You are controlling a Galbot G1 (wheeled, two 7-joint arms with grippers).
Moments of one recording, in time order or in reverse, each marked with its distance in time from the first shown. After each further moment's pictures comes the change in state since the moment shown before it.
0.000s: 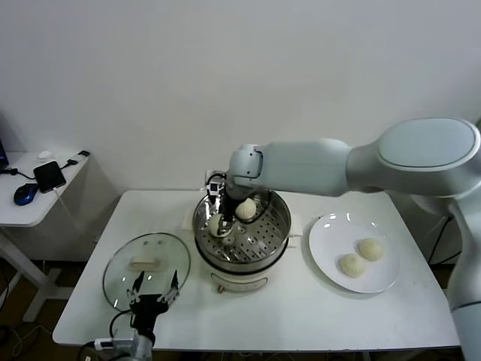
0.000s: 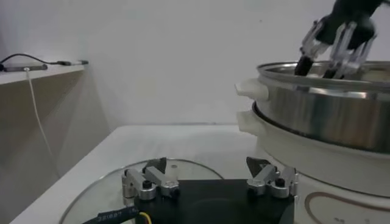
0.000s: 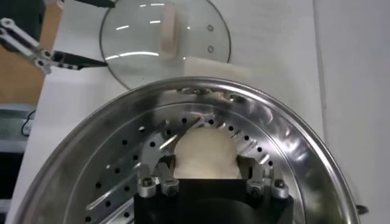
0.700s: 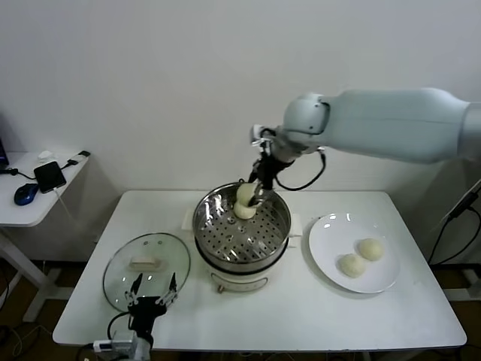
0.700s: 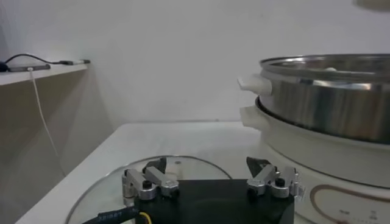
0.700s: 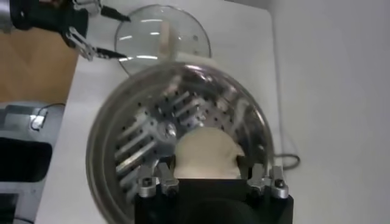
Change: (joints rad) left arm 0.013 0.004 -0.008 0.001 0.012 -0.004 0.002; right arm 0.267 -0.207 -0.049 0.244 0.045 0.032 -0.076
